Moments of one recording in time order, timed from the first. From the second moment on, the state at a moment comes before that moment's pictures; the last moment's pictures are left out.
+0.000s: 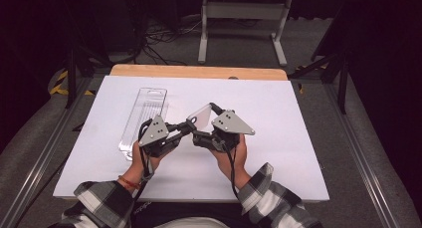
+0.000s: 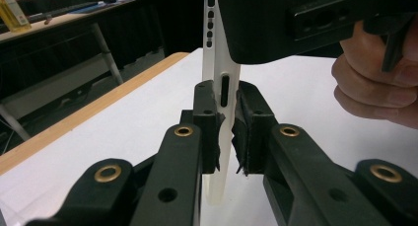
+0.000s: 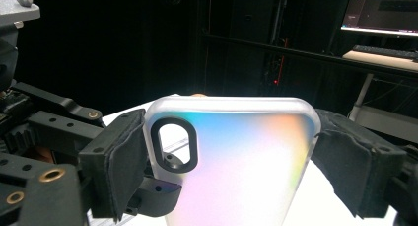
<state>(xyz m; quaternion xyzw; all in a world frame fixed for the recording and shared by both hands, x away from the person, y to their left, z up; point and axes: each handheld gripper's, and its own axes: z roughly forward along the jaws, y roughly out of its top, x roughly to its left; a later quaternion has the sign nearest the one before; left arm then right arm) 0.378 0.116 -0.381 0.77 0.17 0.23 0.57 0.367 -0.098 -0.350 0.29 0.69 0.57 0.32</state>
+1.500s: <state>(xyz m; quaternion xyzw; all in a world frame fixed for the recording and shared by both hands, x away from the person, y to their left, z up) 0.376 0.136 -0.372 0.77 0.16 0.23 0.57 0.357 -0.136 -0.355 0.24 0.73 0.55 0.34</state>
